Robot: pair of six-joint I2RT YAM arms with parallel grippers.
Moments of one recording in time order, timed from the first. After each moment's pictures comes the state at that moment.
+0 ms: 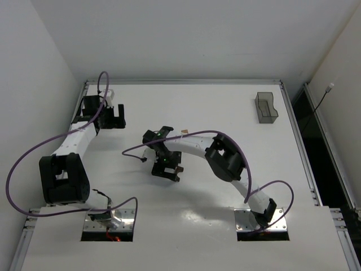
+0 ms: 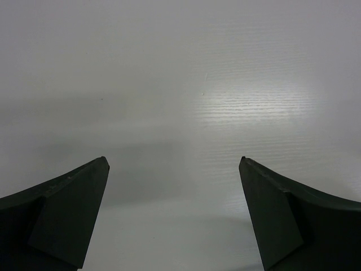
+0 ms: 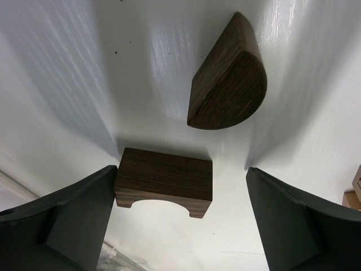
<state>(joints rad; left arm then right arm) 0.12 1.47 1.04 -0.32 0.16 0.05 0.99 2.32 1.82 -1.08 -0.05 -0.37</state>
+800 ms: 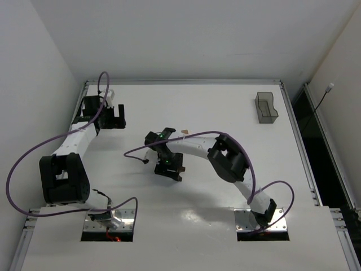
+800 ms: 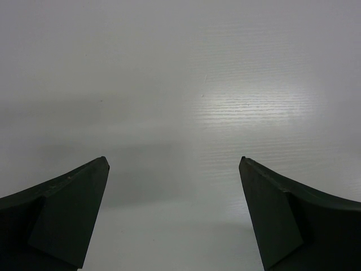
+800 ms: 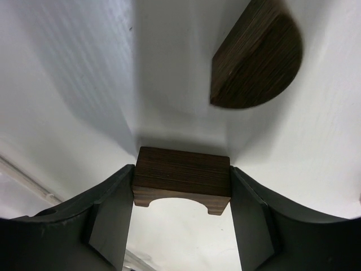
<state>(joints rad) 0.12 1.47 1.03 -0.30 0.16 0.05 0.99 2.30 1.78 -1.08 -0.06 -0.36</state>
